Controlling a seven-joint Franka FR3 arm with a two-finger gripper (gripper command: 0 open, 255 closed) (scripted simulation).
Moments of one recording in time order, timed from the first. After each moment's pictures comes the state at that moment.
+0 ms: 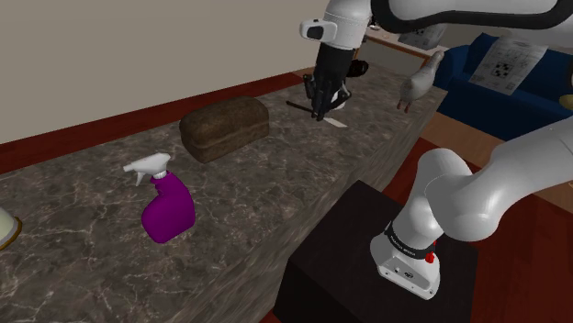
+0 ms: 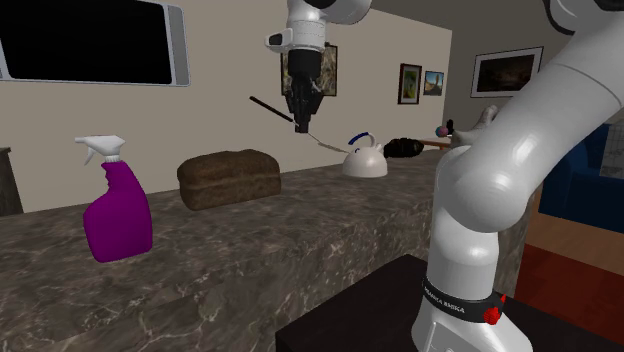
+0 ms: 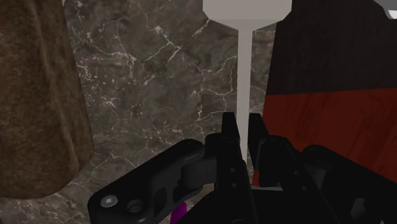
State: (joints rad) arm 0.50 -0.66 -0.21 -2.32 -0.07 1.70 -1.12
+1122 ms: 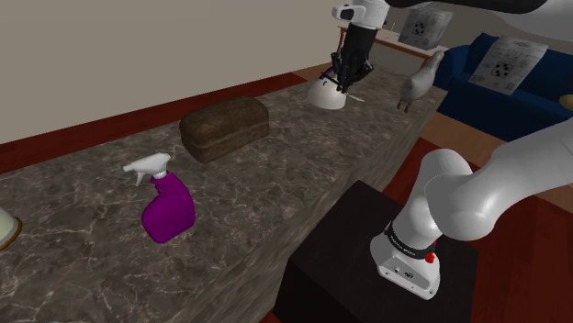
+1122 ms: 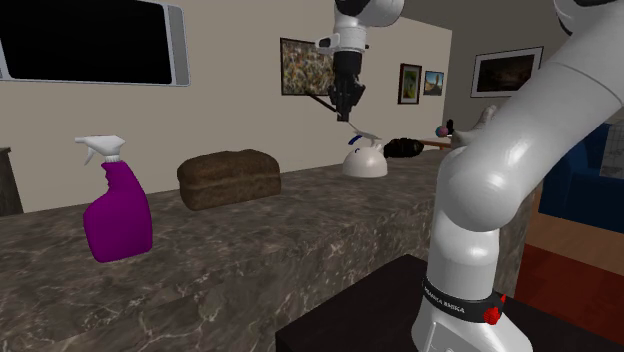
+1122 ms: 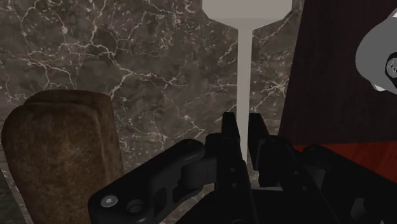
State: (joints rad) arm 0.41 -0.63 -0.48 -2.19 -0.21 1.62 -1.43
